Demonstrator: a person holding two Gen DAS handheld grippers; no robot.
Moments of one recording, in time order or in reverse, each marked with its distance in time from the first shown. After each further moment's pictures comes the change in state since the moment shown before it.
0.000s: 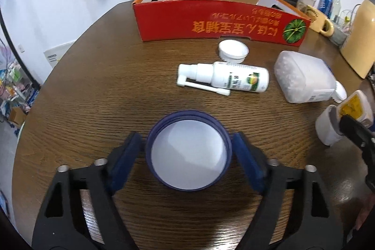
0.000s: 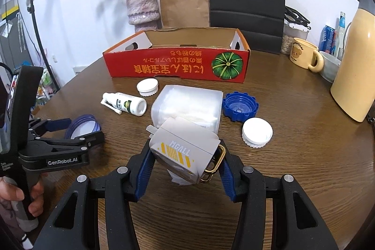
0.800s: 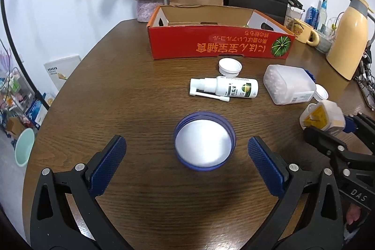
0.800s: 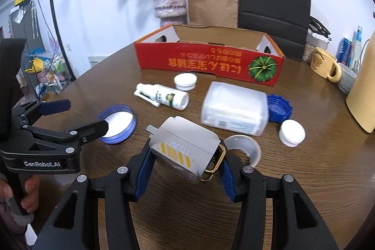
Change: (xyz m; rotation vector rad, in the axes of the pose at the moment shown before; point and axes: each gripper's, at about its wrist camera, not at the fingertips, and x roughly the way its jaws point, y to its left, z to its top) left arm -0.042 0.019 -0.005 0.029 -0.094 -0.025; right arm -0.002 0.047 -0.002 -0.073 0.010 0.044
